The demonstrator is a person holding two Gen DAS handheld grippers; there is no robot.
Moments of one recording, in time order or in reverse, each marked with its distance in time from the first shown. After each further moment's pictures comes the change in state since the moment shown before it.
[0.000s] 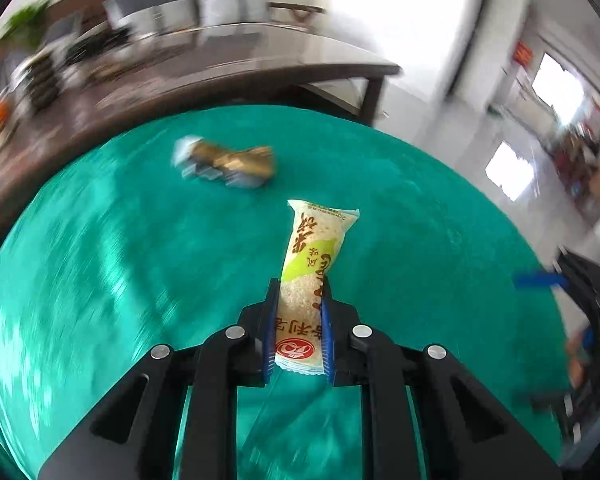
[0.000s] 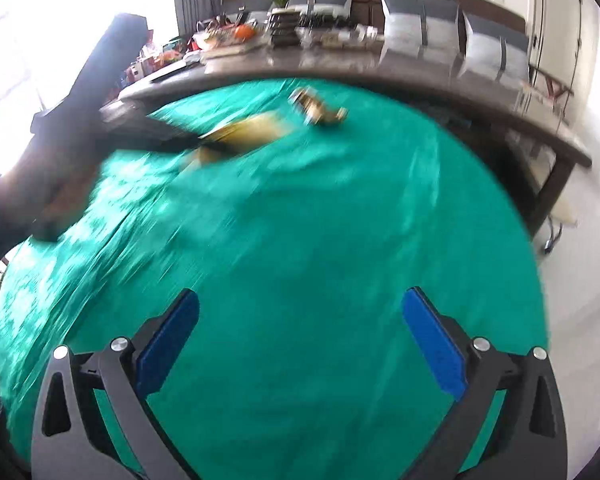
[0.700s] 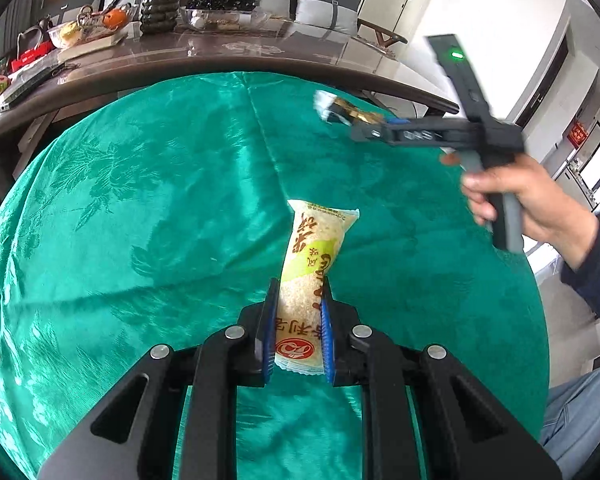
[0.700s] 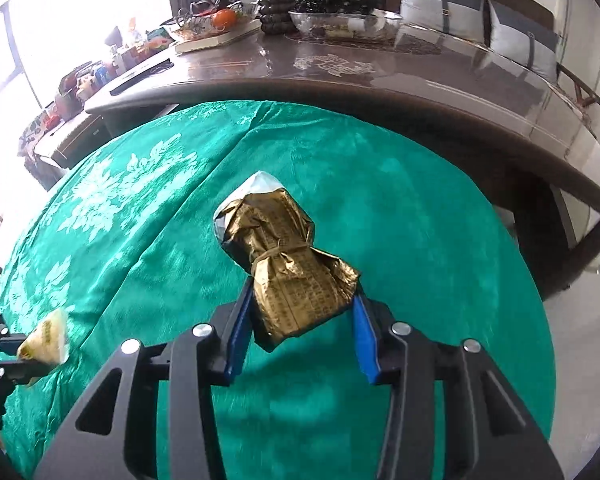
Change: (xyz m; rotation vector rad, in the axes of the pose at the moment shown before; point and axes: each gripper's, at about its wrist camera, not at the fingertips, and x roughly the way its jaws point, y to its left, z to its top) left arm -0.063 0.014 -0.088 -0.246 -0.054 0.096; right arm 0.068 -0.020 0.084 0.098 0.101 0.054
